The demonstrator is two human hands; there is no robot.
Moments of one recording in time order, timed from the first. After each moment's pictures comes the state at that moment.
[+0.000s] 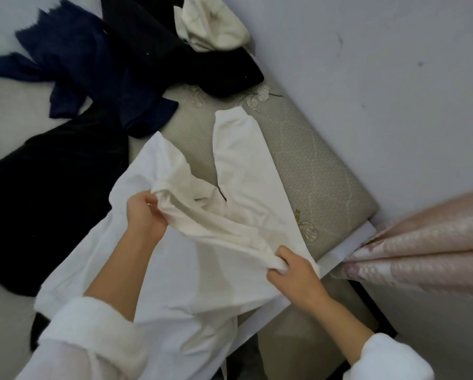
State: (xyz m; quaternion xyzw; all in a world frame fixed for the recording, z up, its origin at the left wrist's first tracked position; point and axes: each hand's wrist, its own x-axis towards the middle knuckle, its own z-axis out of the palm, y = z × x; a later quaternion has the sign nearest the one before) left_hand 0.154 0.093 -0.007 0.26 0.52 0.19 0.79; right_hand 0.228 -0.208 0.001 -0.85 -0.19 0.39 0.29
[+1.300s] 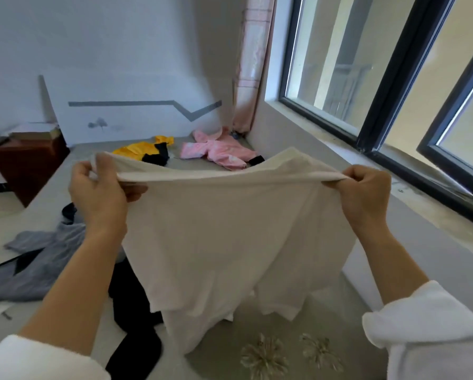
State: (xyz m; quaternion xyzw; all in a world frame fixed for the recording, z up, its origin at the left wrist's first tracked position) left_hand -0.039 0.098 0.379 0.47 0.39 0.68 0.40; right_hand 0.256 -0.108 0.397 -0.72 -0.34 -0.09 0.59
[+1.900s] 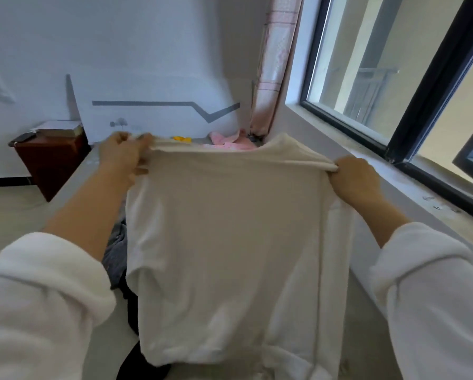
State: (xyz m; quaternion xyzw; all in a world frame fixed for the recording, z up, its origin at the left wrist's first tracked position) left_hand -0.037 0.192 0.427 0.52 0.46 0.50 0.52; right_hand 0.299 -0.005 0.402 -0.88 -0.40 -0.13 0.19
